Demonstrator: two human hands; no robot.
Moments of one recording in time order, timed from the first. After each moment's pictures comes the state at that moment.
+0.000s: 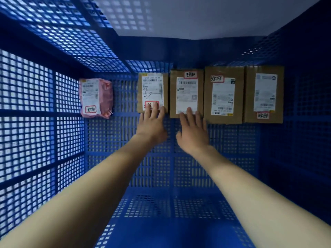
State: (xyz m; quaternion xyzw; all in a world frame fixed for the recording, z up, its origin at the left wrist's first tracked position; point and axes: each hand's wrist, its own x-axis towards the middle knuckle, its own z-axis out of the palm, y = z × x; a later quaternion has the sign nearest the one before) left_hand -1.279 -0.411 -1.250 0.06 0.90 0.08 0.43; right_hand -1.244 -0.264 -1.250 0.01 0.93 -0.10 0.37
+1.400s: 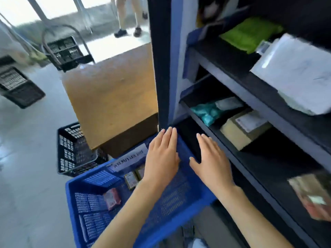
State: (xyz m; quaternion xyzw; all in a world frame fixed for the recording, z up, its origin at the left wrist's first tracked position) left_hand -1.150 -0.235 -0.408 0.42 0.90 0.13 -0.03; right_hand -1.048 -0.110 -0.405 0.27 0.94 -0.18 -0.02
